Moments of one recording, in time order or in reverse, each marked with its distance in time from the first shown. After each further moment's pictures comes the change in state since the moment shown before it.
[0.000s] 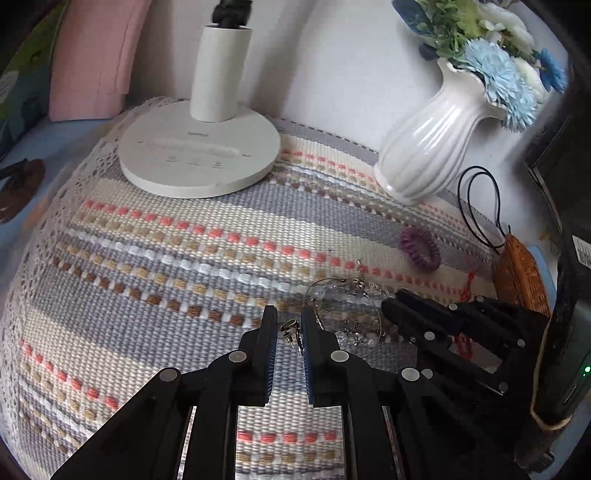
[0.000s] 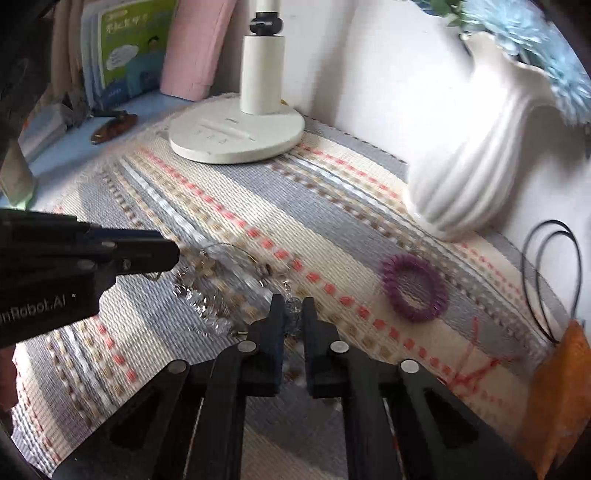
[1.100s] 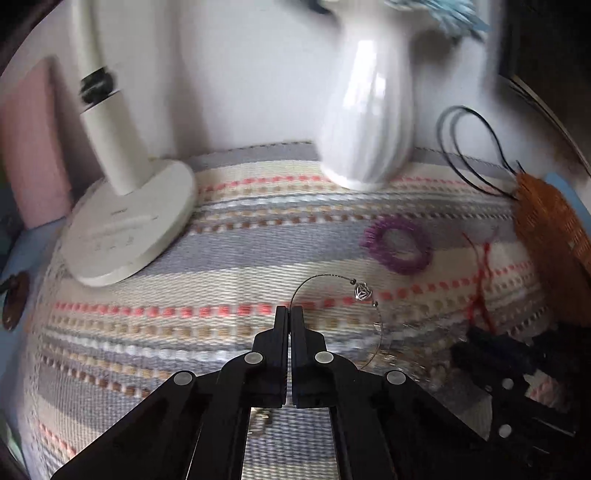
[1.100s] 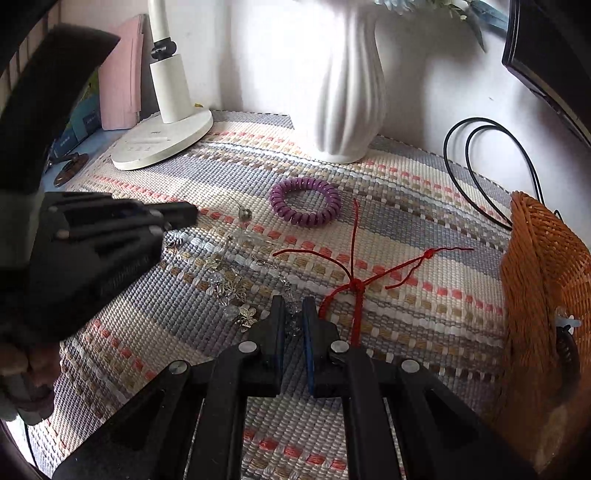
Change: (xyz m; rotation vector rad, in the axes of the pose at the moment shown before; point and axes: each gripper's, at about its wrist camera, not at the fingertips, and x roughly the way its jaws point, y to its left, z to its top) left arm 0.043 -0.070 0.017 0.279 -0.062 0.169; right arm -0.030 -0.046 -0.055 0.242 -0.013 -0.043
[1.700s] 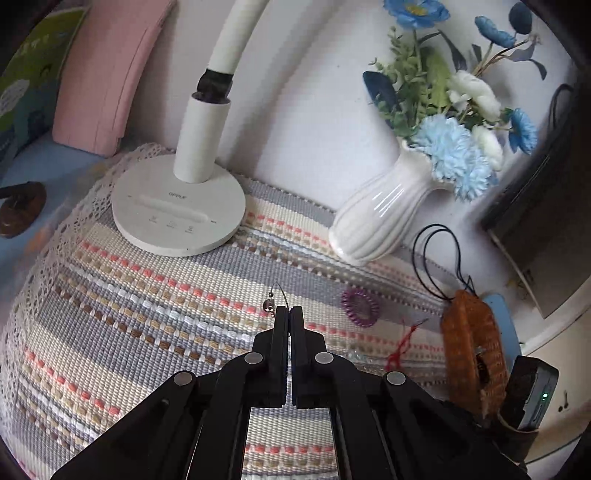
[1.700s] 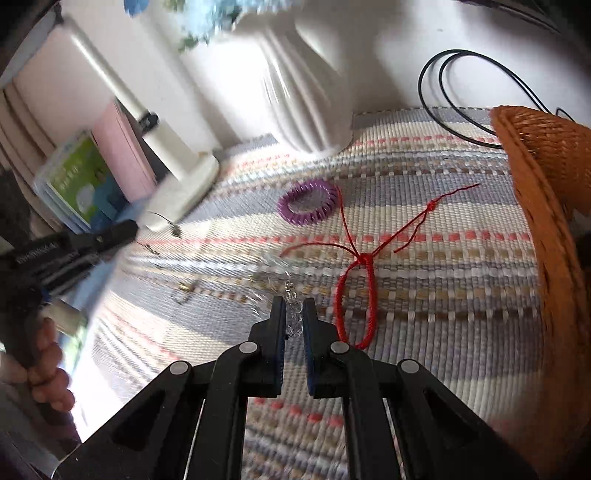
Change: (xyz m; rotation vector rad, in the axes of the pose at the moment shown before) left arm -0.080 0.063 -0.005 -0.383 -0.095 -0.248; right arm -0.031 -0.040 -0.011 0.370 -0.048 0.288
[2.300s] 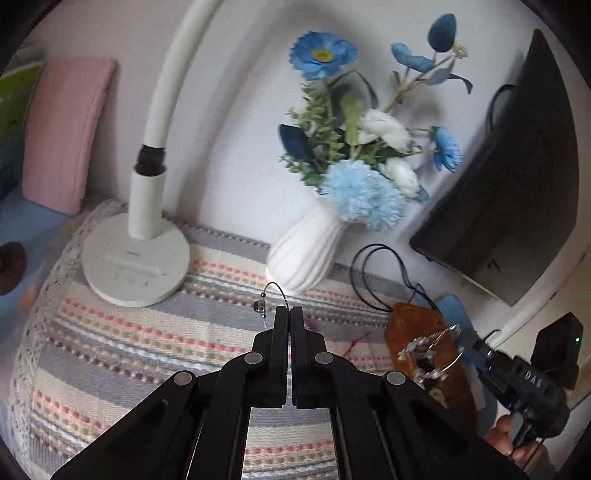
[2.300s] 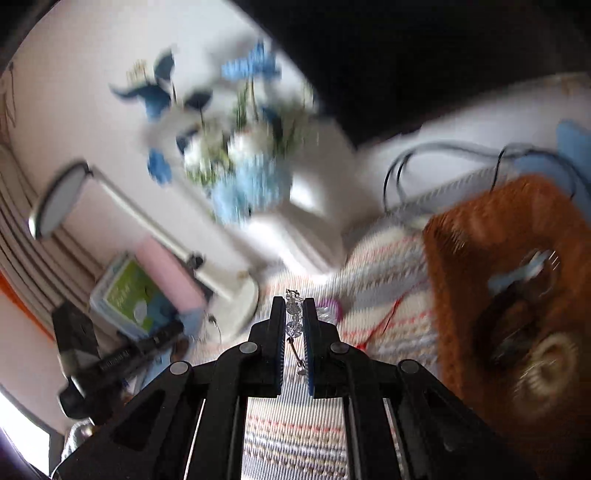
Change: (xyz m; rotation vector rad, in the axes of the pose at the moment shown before) left arm -0.049 -0.043 0.025 0.104 -0.063 -0.151; right arm -0.144 -0.023 0.049 0.210 -0.350 0.070
